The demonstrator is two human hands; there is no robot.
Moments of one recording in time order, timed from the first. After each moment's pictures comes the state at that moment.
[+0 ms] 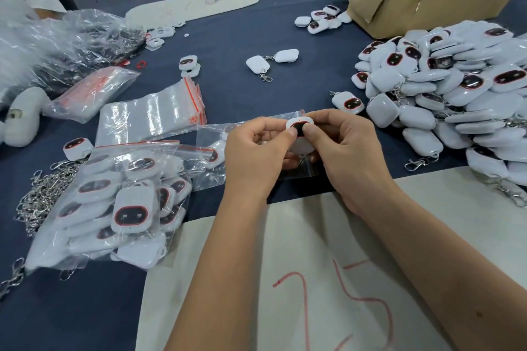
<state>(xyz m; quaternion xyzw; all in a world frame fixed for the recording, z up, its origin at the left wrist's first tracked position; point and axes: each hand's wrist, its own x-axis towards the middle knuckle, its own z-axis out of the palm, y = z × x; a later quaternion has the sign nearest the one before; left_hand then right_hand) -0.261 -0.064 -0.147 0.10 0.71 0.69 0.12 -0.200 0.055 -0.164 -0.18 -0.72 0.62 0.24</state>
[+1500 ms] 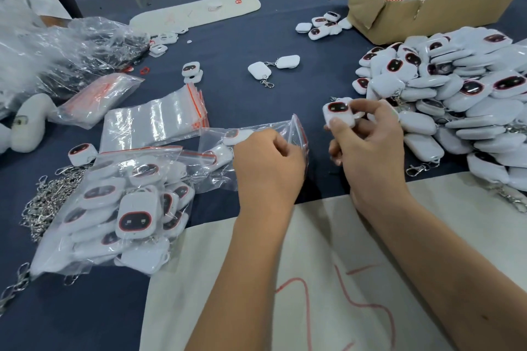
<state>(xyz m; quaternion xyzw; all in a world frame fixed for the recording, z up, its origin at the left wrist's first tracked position) -0.254 -0.053 -0.147 0.12 0.89 0.44 -0.02 -0.203 0.066 -0.167 -0.24 -0.60 0.67 0.36</state>
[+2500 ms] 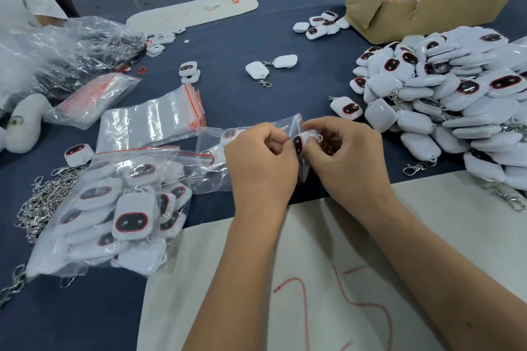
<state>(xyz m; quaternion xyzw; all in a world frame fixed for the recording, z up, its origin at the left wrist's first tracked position) -0.254 -0.056 -0.148 0.14 0.84 0.52 -0.06 -0.196 0.053 -0.159 -0.17 -0.83 0.42 0.33</state>
